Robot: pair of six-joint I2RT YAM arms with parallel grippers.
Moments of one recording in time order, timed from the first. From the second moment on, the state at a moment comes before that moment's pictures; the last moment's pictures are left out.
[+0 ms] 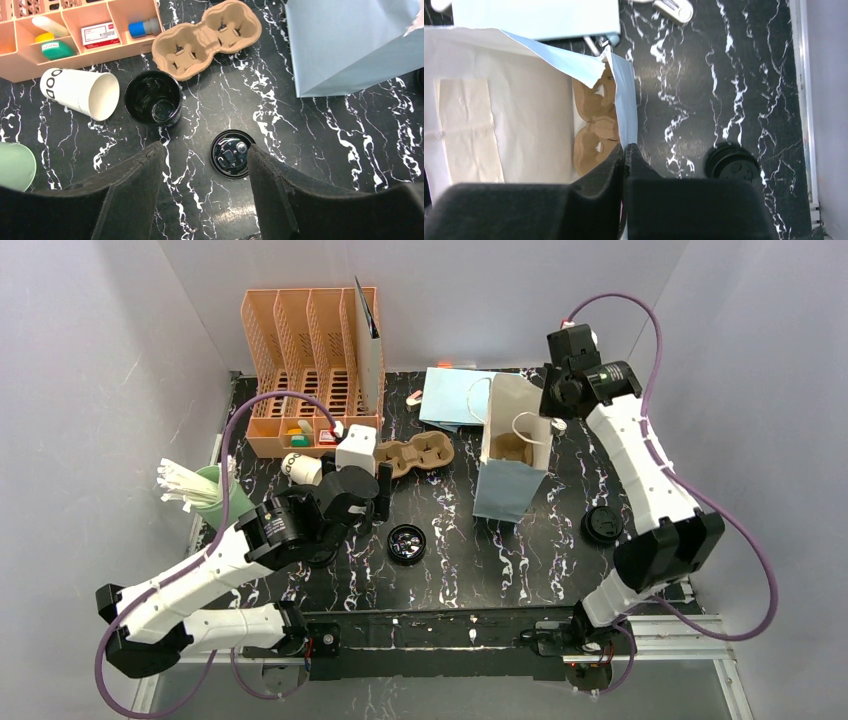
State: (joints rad) left arm -1.09 1.02 1.24 -0.87 -0.72 -0.47; right arm 0.34 1.58 1.79 -1.07 0.27 0.38
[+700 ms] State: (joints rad) left arm -0.77 0.98 1.10 -0.78 -0.80 -0.39; right arm 0.42 1.51 2.22 -1.13 0.02 0.24
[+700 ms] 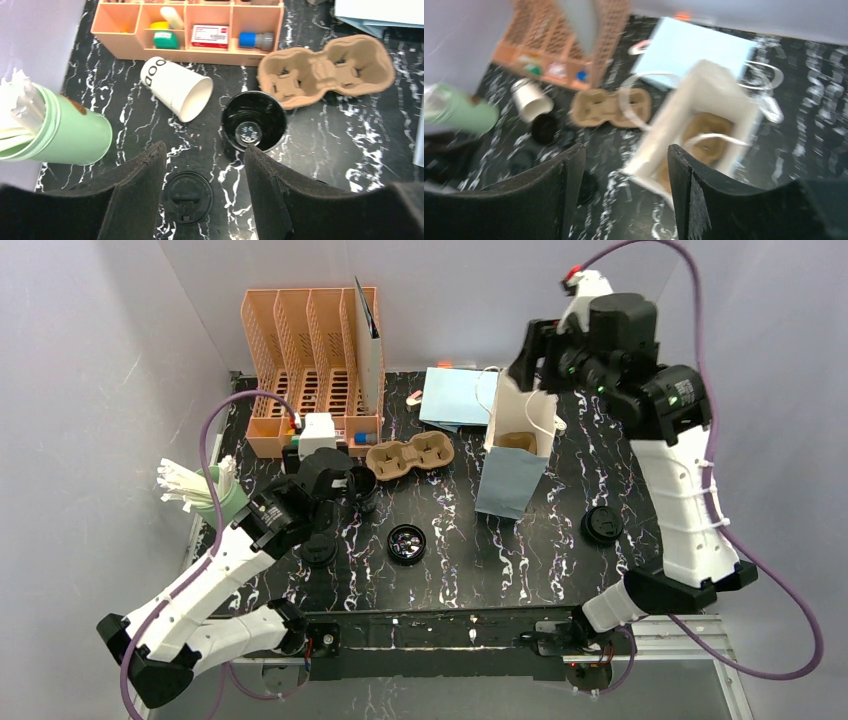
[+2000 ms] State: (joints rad) left arm -0.28 1.52 1.00 -0.40 -0.55 -0.07; right arm 1.08 1.45 1.77 -0.64 0.00 0.23
